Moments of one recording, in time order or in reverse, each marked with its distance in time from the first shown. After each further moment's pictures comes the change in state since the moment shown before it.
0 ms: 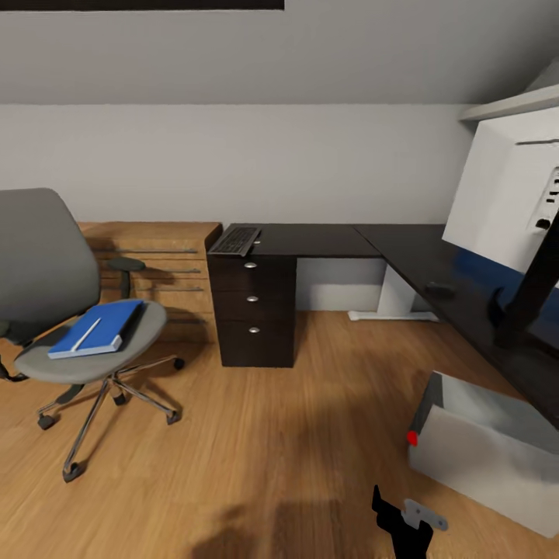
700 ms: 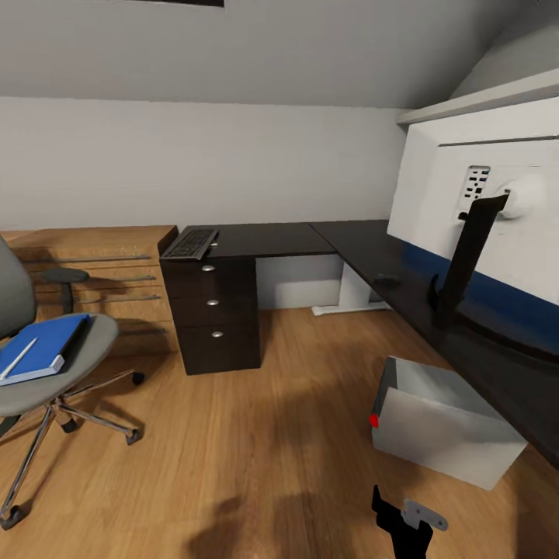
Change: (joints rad) left arm 0.000 0.000 0.000 0.000 0.000 0.000 0.001; right arm 0.000 0.001 0.000 0.000 0.000 0.000 0.001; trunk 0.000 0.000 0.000
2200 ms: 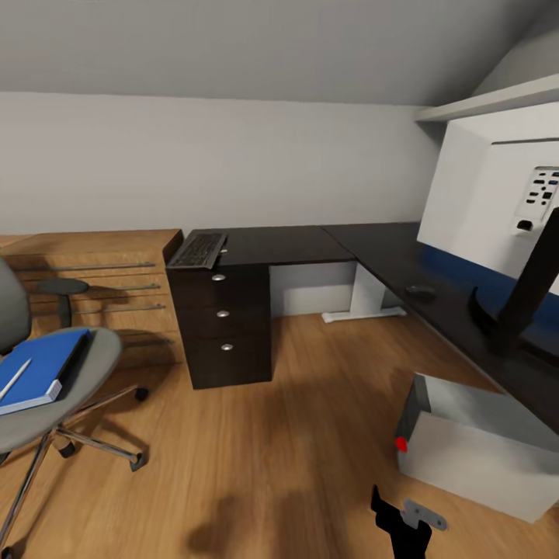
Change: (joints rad) left arm 0.000 0.000 -0.001 0.000 0.000 0.001 0.001; right arm 0.000 0.003 0.000 0.000 0.000 0.000 0.001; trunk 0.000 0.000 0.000
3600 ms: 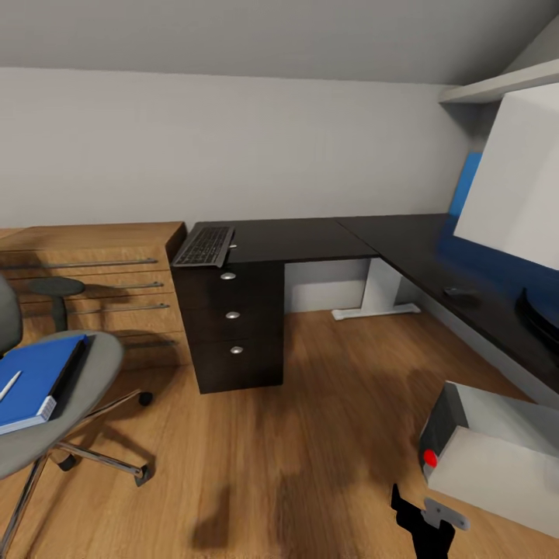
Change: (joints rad) left arm 0.000 -0.035 -0.003 -0.001 -0.003 0.000 0.000; right arm 0.000 -0.070 -0.001 -0.003 -0.003 -0.007 -0.003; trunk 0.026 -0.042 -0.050
